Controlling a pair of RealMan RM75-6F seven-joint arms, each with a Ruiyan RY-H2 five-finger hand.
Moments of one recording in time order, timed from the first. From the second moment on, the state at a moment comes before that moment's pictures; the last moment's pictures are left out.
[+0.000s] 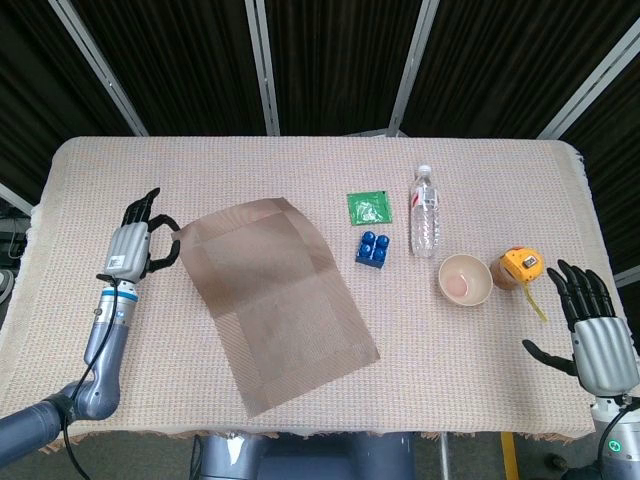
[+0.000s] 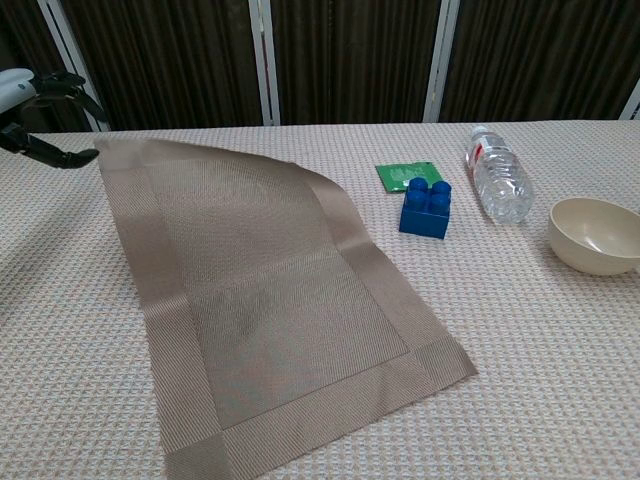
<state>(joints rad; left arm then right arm) -0.52 -1.54 -0.37 -1.34 1.15 1.07 0.03 0.11 -1.15 0.09 -1.55 -1.62 1.61 0.12</state>
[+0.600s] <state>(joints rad) -0.22 -1.19 -0.16 -1.79 1.30 1.42 0.22 0.18 -1.23 -0.05 -1.50 -1.86 1.46 -0.08</state>
